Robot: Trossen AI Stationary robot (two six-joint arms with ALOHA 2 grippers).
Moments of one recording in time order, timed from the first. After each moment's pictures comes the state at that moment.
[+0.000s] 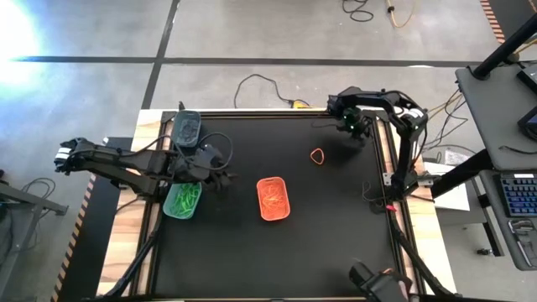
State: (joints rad) left arm -0.13 1.05 0.85 -0.53 -0.41 -0.72; right arm -0.96 2.00 1.27 -1.35 0.28 -0.29
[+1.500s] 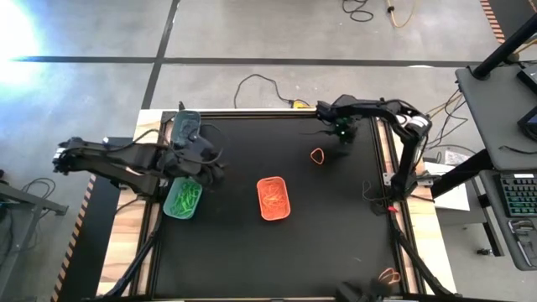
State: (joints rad) left arm -0.13 1.01 0.99 -0.72 -0.52 -0.71; right arm -0.78 1.89 1.22 -1.16 0.28 -0.31
